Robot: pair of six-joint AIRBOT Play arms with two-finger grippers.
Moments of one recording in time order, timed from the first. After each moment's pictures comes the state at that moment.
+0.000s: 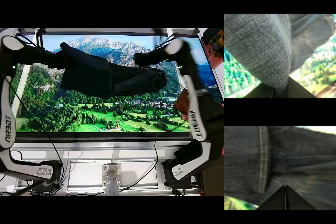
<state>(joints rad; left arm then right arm) 0.05 -1.57 1.71 0.80 -1.30 -1.31 0.24 -1.76 1.82 -1.13 1.04 1.48</state>
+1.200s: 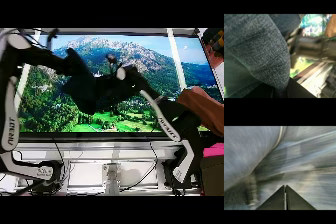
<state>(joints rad) -0.09 -1.60 1.71 0.81 -1.41 -1.44 0.51 -1.90 1.82 -1.32 0.98 1.79</state>
